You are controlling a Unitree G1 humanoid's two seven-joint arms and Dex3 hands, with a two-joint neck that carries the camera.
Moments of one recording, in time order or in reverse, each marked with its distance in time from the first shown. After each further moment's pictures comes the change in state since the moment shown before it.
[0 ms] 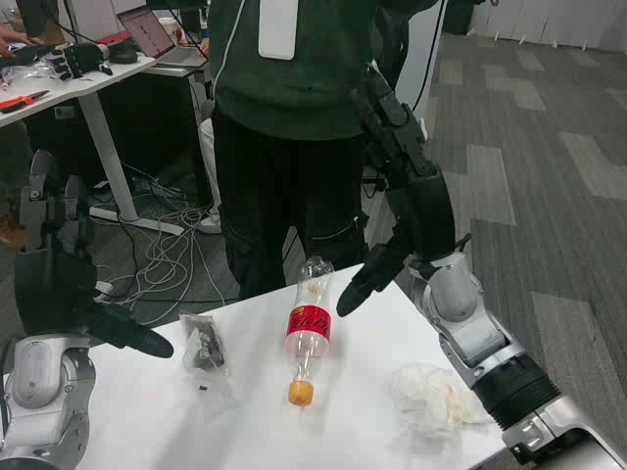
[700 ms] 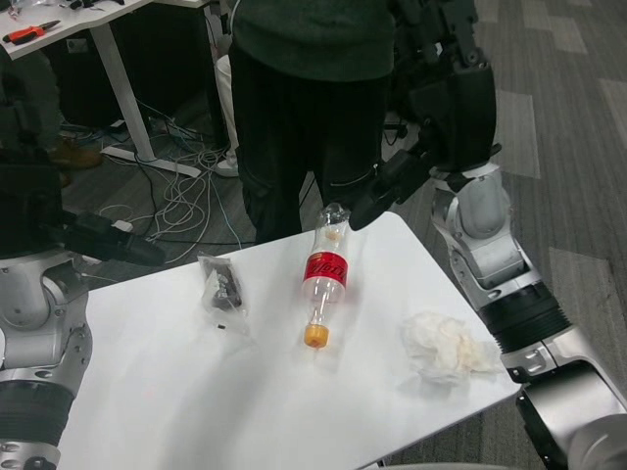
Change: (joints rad) left arm 0.046 0.039 0.082 -0.289 0.030 -0.056 0.074; right arm -0.114 0.000 -0.029 -0.080 0.126 0.071 0.090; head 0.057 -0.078
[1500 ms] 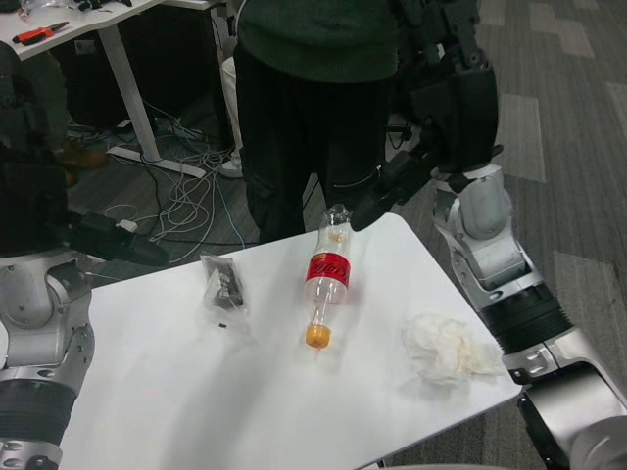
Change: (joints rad) left arm 0.000 0.000 0.001 0.000 0.006 0.030 -0.011; right arm 0.000 0.000 0.003 0.000 0.002 0.000 0.000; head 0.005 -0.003
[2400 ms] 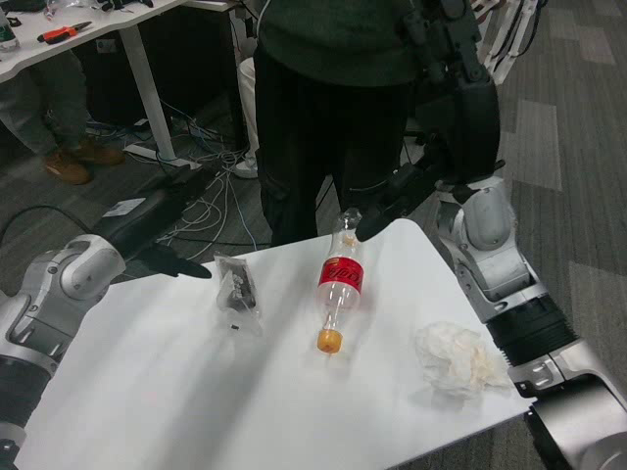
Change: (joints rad) left arm -0.094 0.174 -0.200 0.021 0.861 0.639 -0.316; right arm 0.005 0.010 0.031 0.033 0.028 0.010 0.001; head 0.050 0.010
